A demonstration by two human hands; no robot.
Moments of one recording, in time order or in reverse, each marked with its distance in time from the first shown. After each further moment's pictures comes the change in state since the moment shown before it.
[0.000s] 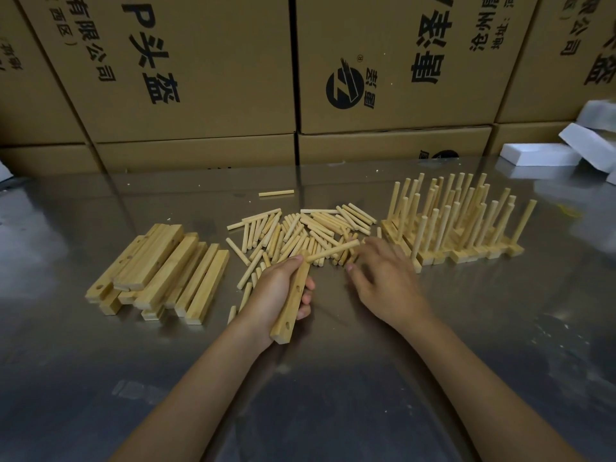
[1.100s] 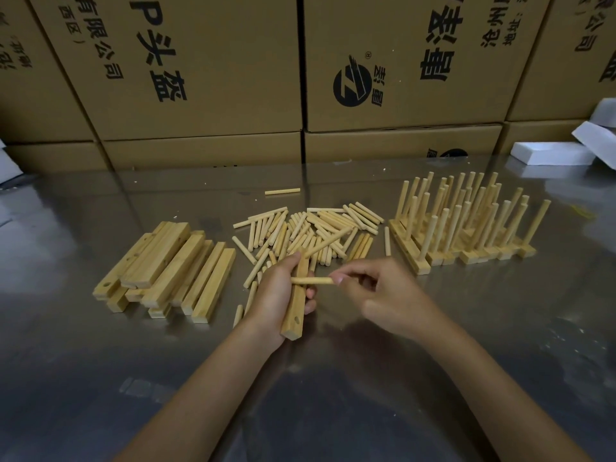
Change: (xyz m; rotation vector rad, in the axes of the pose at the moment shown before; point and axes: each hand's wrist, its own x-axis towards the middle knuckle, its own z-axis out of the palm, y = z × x) left_hand 0.003 -0.001 0.000 -0.140 0.091 -0.012; right_hand -0.018 -0.046 -0.037 0.636 -0.252 -0.001
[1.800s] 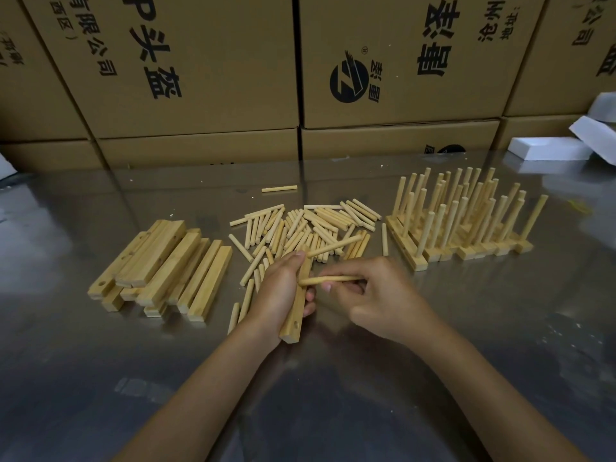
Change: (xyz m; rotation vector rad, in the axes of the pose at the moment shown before) left_hand -0.002 -0.004 0.005 0.140 -0.036 0.108; right_hand -0.004 -0.003 0.003 -0.143 0.029 -0.213
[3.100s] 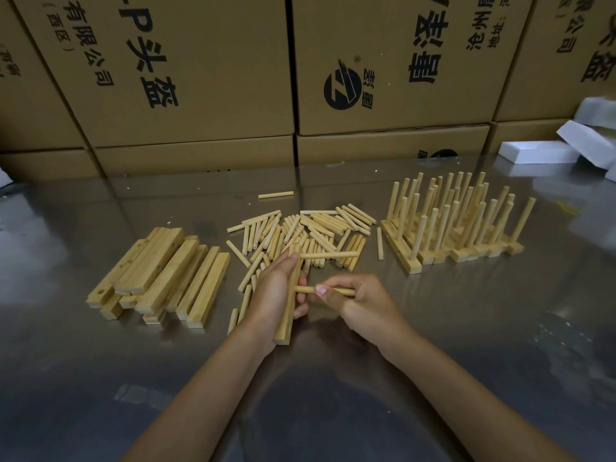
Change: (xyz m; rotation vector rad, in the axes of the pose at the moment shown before) left_hand 0.011 -0.004 -0.008 -0.048 0.022 0.013; right_hand -0.001 0.009 0.029 0.424 0.055 0.386
